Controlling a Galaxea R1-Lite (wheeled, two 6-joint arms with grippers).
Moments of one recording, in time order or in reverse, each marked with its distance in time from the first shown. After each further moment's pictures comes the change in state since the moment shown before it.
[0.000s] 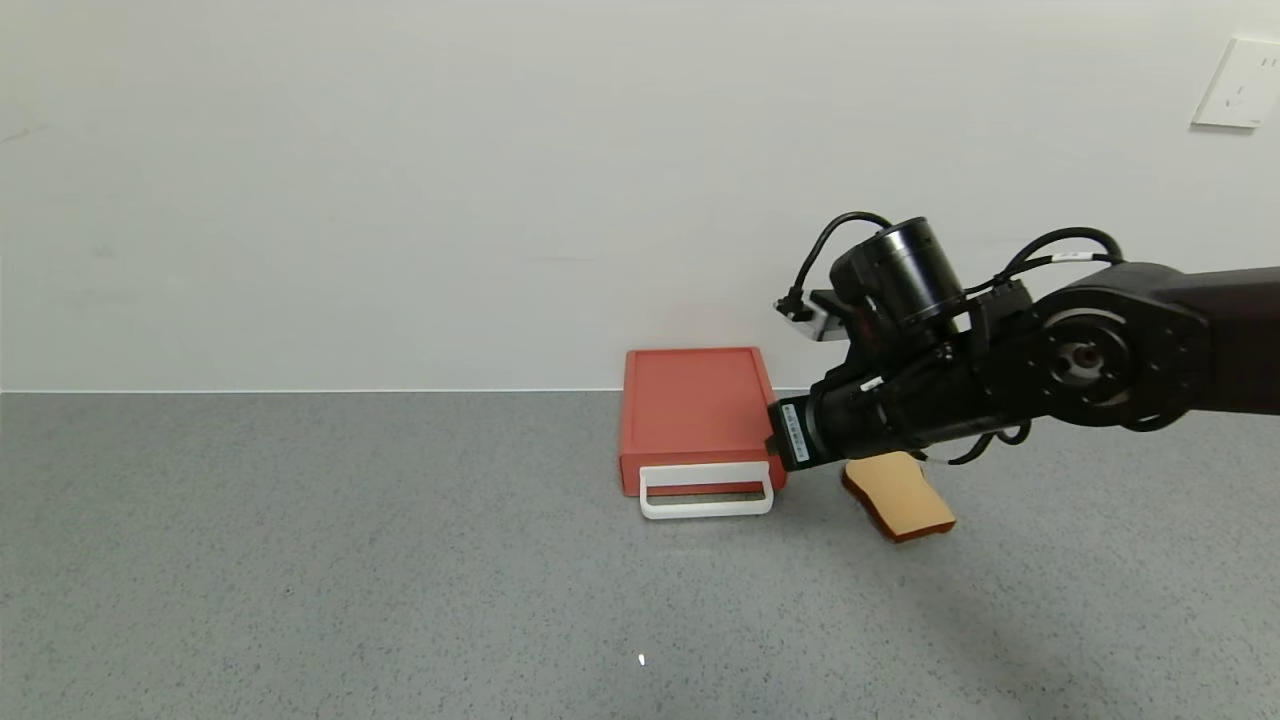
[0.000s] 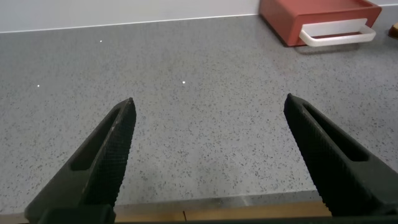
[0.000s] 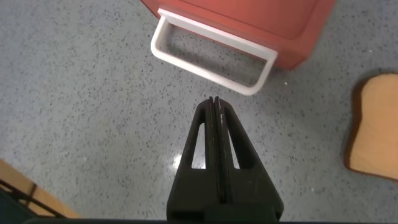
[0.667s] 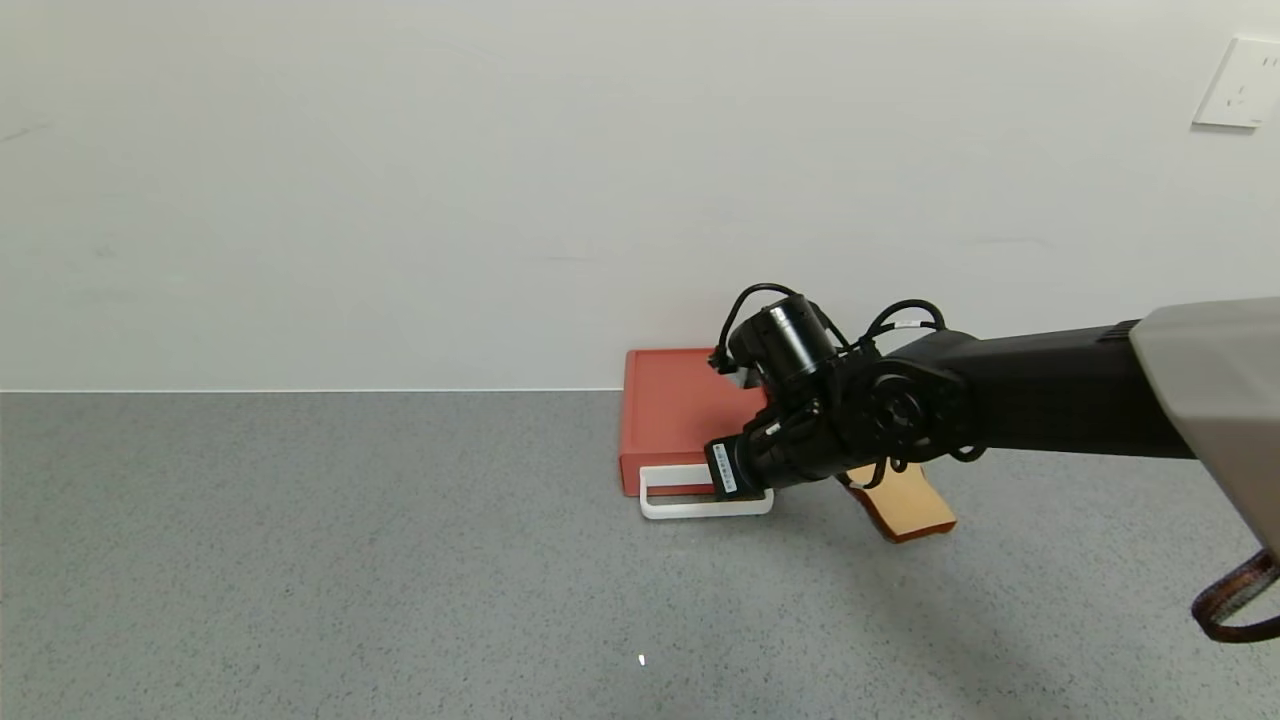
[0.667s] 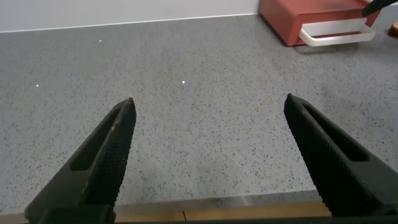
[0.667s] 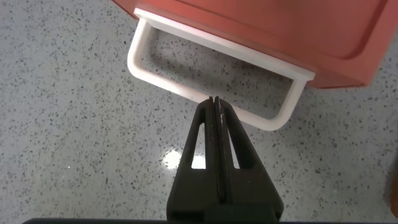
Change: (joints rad) left arm 0.000 0.000 0.000 0.001 -0.001 0.000; right arm 0.044 0.230 -0.148 -0.015 -0.091 0.031
